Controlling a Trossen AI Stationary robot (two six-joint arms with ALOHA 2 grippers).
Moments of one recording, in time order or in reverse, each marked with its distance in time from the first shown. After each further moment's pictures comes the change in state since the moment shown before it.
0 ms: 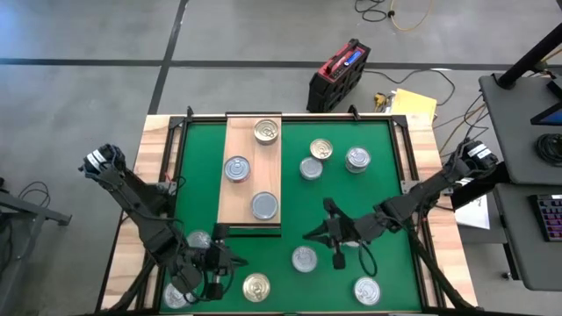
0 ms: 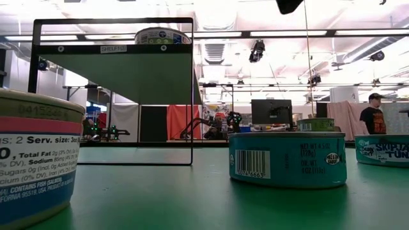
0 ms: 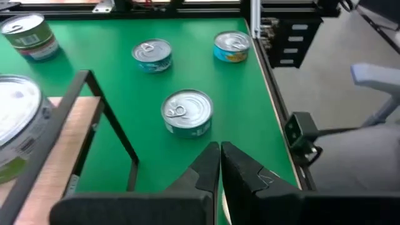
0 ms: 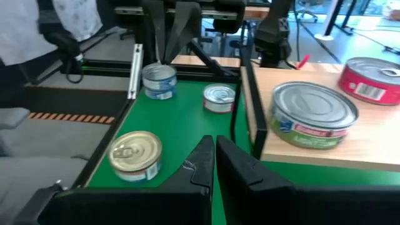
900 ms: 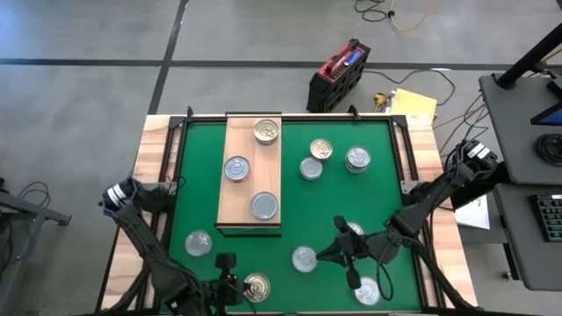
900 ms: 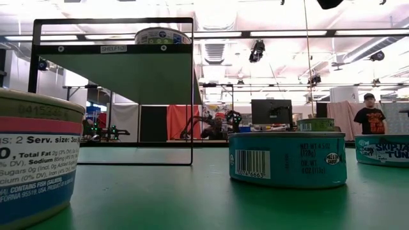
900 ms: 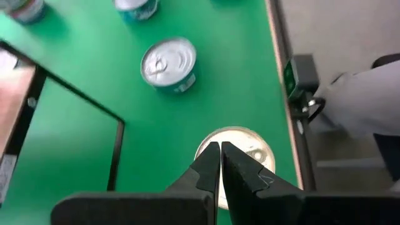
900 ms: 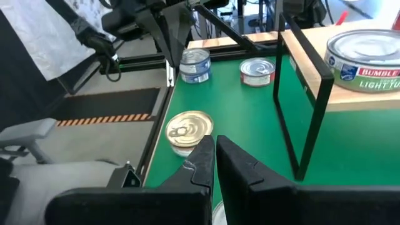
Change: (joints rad) left arm -0.069 0.424 0.531 -0.554 0.007 -0.208; right arm 0.175 0.000 -0.013 -0.056 0.086 0.263
